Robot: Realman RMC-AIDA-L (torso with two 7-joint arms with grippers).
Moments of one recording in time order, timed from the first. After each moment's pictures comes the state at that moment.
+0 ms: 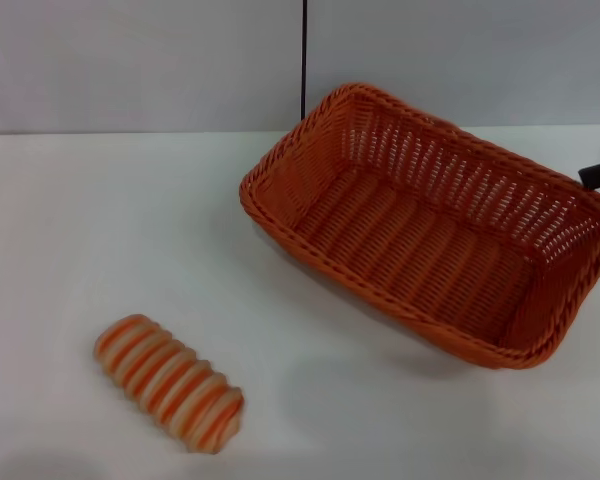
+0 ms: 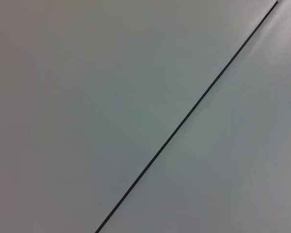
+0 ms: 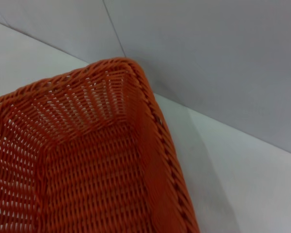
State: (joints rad) left arm -0.13 -2.07 -0.61 -0.09 1.95 1.83 -0.91; right arm 0.71 1.87 -0.66 -0.90 0.65 1.64 -1.13
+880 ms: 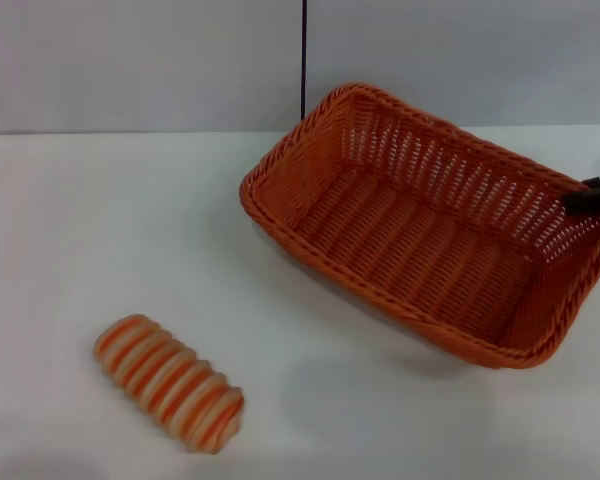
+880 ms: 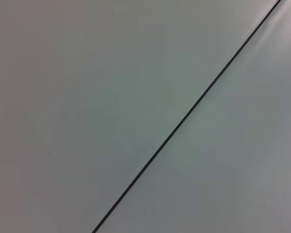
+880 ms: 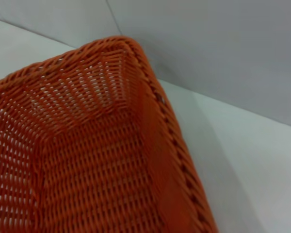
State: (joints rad) left arm -0.14 -2.07 -0.61 -0.09 1.95 1.80 -0.91; right arm 0.69 1.90 -0.66 -0.77 0.66 1.54 -1.20
